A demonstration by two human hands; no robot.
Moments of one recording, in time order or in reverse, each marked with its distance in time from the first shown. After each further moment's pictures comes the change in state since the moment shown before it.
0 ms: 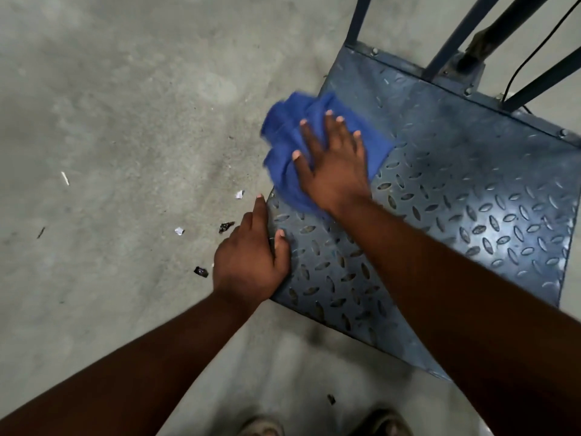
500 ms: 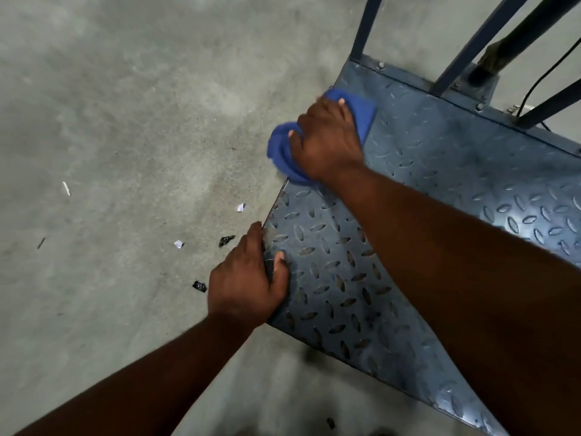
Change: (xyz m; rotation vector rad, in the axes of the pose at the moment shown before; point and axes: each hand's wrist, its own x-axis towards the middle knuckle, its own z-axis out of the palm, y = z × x) left_hand 0.002 0.000 -0.004 -0.025 -0.051 -0.074; right_hand 0.089 0.007 0.009 -0.007 0.035 -0.130
